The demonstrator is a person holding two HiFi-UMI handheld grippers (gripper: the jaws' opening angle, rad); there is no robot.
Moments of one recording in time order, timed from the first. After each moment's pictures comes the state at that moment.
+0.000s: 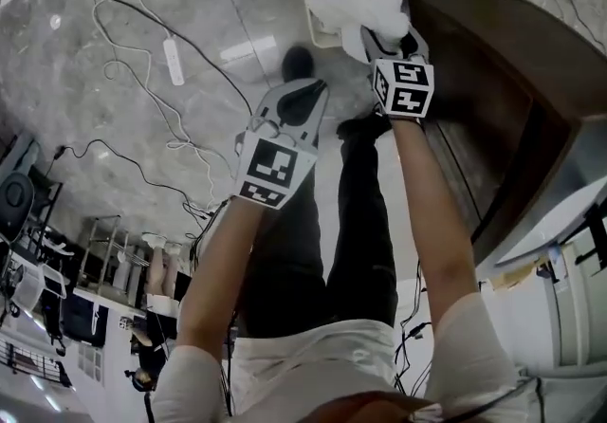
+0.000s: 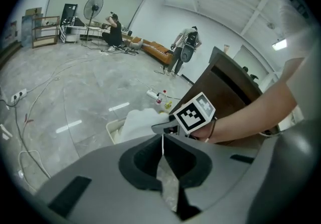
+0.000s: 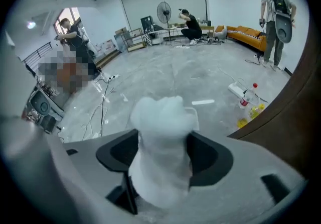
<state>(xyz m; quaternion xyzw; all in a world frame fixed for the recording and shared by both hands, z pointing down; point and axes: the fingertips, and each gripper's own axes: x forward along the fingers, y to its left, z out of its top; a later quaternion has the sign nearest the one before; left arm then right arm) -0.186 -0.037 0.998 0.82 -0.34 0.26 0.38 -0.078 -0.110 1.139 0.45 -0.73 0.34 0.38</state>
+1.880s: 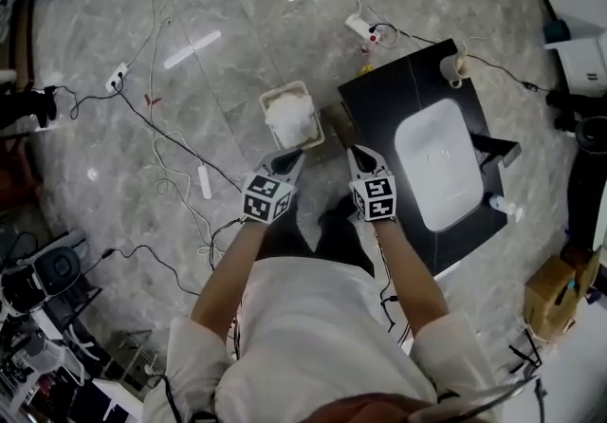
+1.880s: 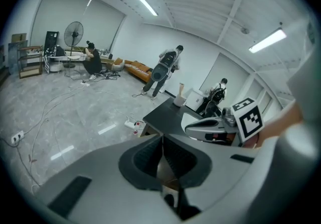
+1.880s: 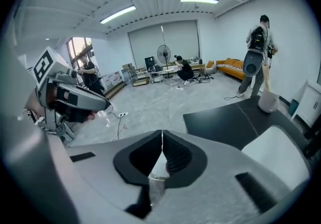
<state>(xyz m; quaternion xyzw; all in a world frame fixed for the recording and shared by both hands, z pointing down) -0.062 -0.014 0.590 0.87 -0.30 0.22 0.32 0.053 -0.009 0.630 0.50 -0.78 0.26 0.26</state>
